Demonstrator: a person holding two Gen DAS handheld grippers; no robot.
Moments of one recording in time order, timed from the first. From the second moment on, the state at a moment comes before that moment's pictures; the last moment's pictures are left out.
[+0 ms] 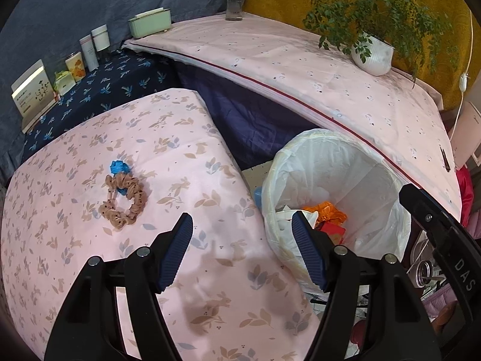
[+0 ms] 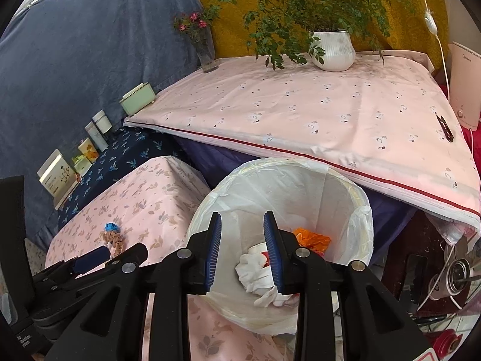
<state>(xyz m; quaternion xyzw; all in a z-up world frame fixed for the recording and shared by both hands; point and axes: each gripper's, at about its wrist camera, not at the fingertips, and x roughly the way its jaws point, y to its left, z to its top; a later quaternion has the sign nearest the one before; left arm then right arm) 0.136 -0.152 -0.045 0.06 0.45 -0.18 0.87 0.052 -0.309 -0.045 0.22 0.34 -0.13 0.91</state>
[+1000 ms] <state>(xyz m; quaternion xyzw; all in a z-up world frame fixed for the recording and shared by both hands) 0.171 -0.063 -0.071 0.01 0.48 -0.10 0.87 0.093 -0.241 -0.054 0.18 0.37 -0.08 0.91</state>
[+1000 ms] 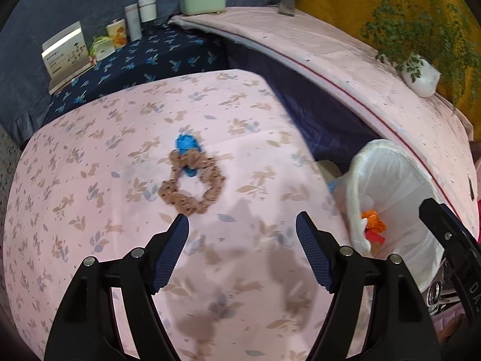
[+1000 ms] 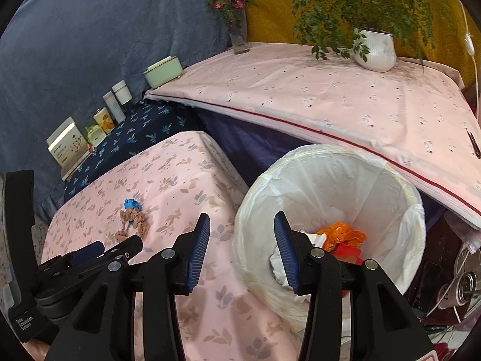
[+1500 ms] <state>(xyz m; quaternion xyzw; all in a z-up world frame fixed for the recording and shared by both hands) 0.225 -0.005 -0.114 -0.02 0.52 -0.03 0.85 0.146 -0.190 -0.078 0.16 0.41 -0.04 0.90</state>
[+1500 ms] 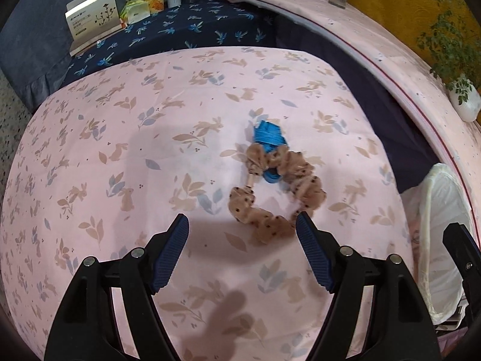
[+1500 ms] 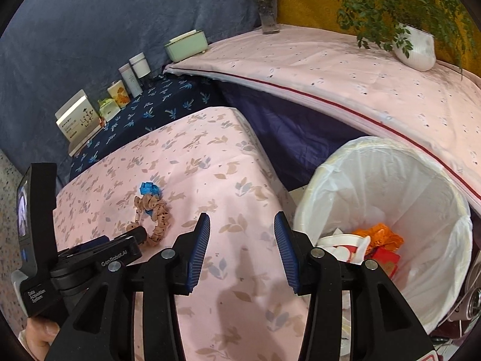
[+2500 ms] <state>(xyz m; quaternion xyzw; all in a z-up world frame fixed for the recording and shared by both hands) 0.243 0.091 -0.093 -0.05 0.49 -0.01 0.87 0.222 -0.081 -0.100 0.12 0.45 0.04 0.89</state>
